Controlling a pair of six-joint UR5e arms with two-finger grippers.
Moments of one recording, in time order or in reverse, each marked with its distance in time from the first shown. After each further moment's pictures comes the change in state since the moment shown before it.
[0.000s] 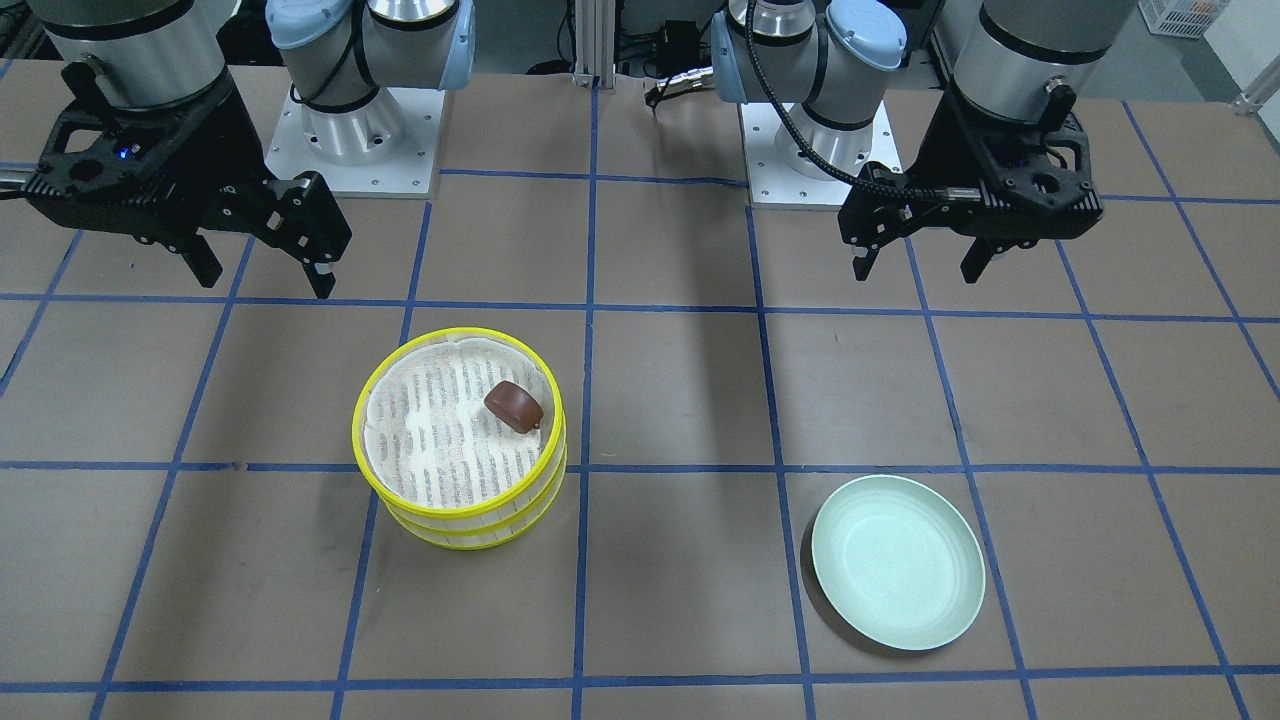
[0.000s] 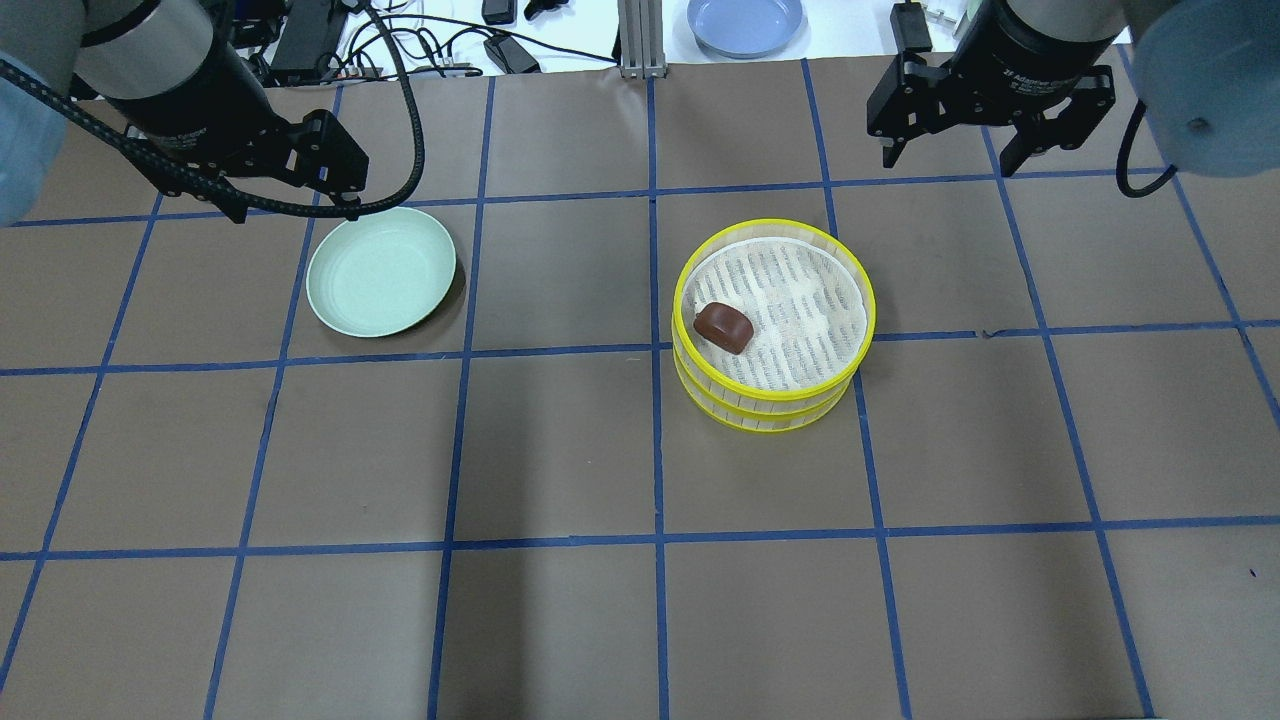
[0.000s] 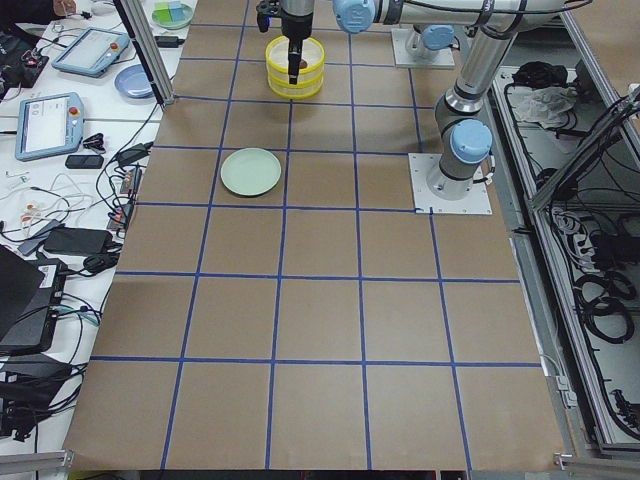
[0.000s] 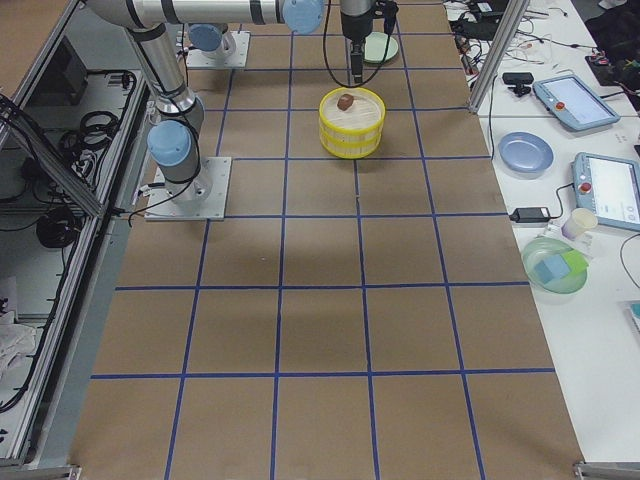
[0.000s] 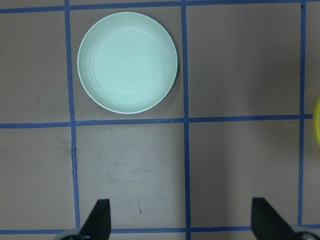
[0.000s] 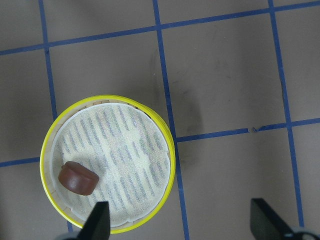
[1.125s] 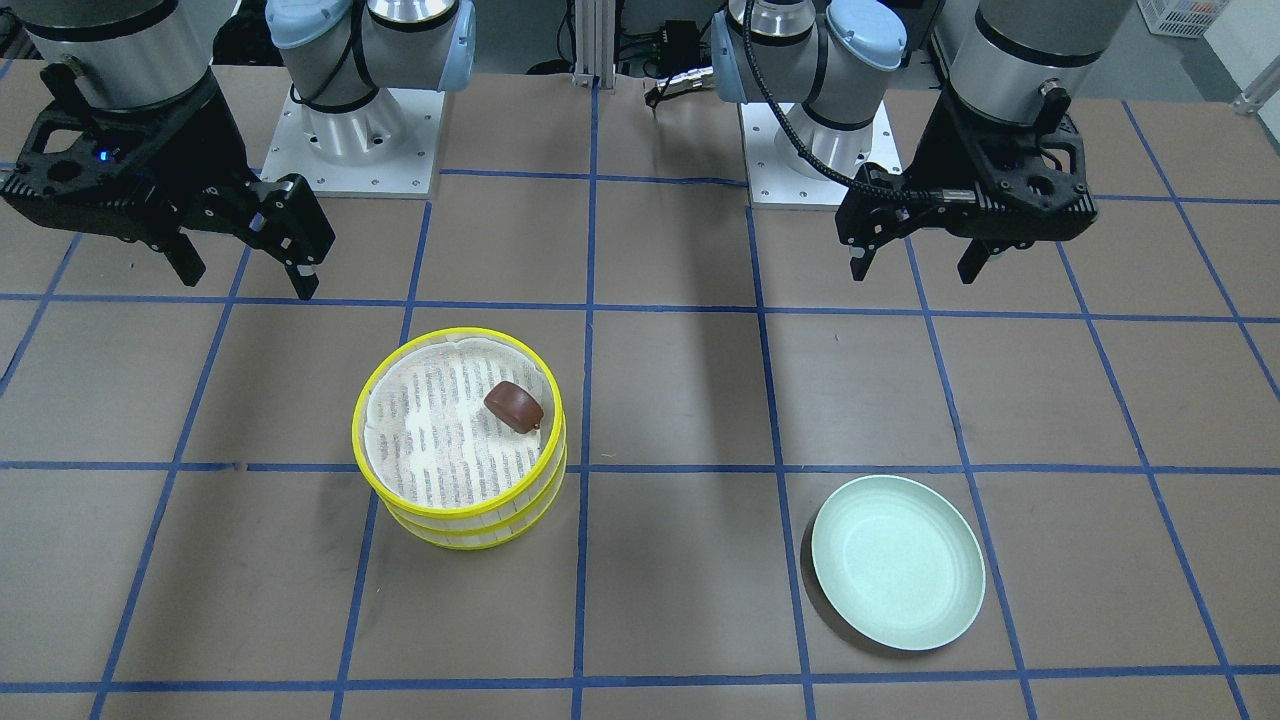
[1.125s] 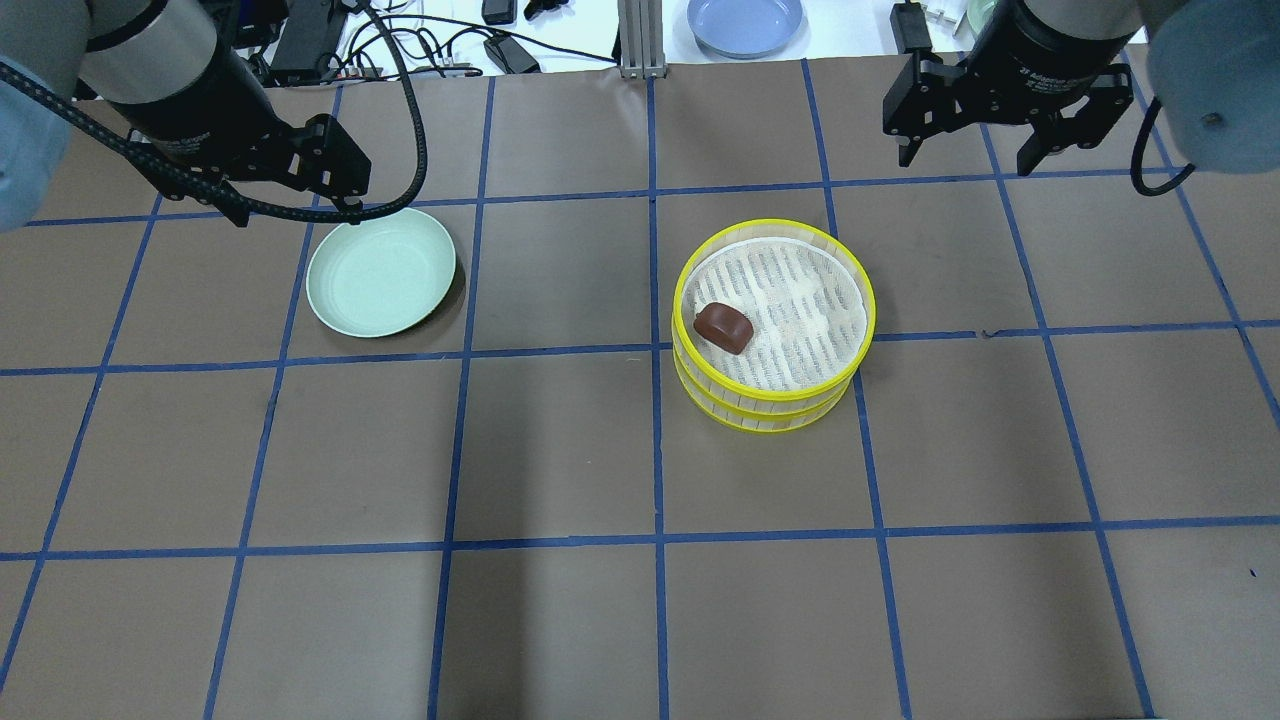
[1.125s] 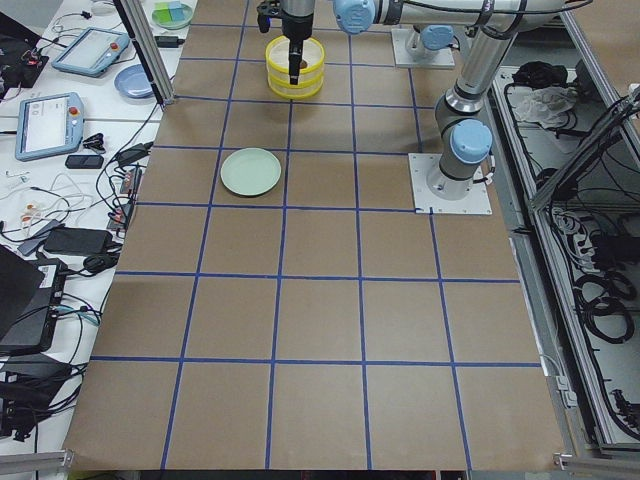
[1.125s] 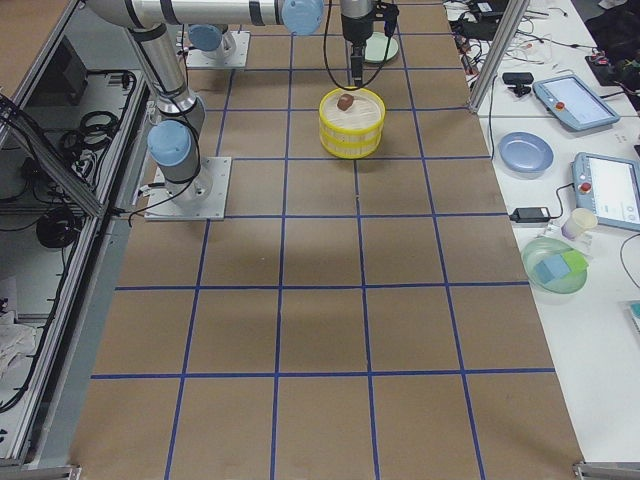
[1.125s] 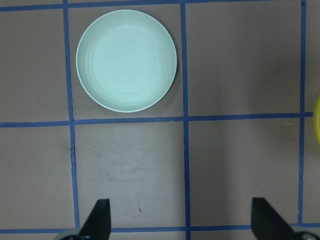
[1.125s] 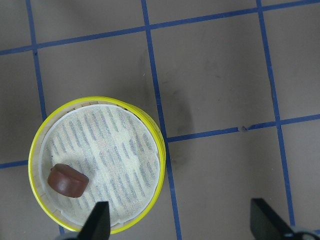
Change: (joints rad) left arm -0.002 0.002 -0.007 0.000 0.002 0.000; right arm -0.015 -0.003 0.001 0.008 -0.018 -0.003
